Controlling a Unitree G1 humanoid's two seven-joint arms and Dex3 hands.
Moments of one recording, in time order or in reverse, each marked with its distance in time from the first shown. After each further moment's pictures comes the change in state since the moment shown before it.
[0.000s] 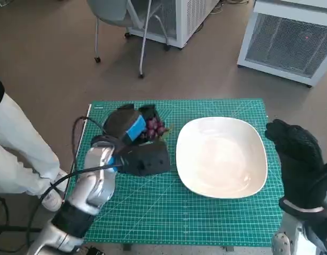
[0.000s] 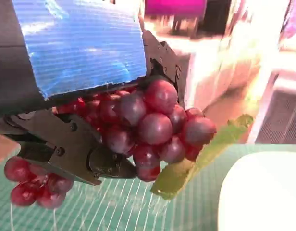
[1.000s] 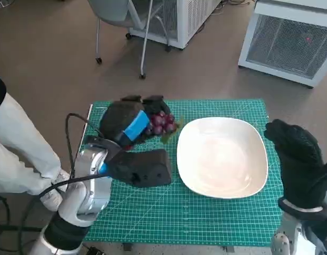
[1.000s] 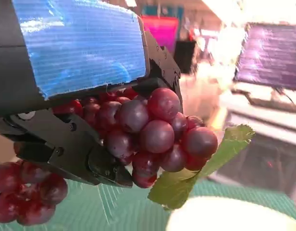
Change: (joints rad) left arm 0.024 -0.047 0.029 -0.178 0.001 -0.036 -0.083; right arm 0.000 0.001 0.002 -0.001 0.007 -0.001 0.002
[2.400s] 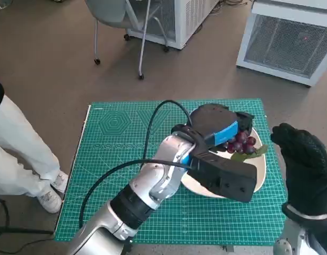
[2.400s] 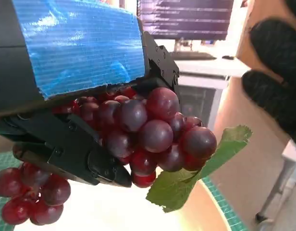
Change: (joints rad) left arm -0.345 -0.338 -0.191 0.552 -0.001 -0.195 0.017; right arm 0.051 0.007 -0.004 -0.065 -0.020 -0.015 -0.051
